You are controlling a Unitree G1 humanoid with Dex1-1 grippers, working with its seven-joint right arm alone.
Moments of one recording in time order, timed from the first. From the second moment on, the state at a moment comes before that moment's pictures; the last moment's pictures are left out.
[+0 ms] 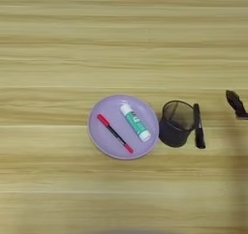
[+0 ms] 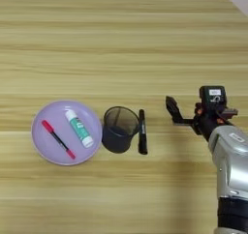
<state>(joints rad) -0.09 -0.46 -0.37 0.09 0.18 0.43 0.38</state>
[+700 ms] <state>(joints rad) -0.08 -0.43 -0.22 0.28 0.05 0.35 0.34</state>
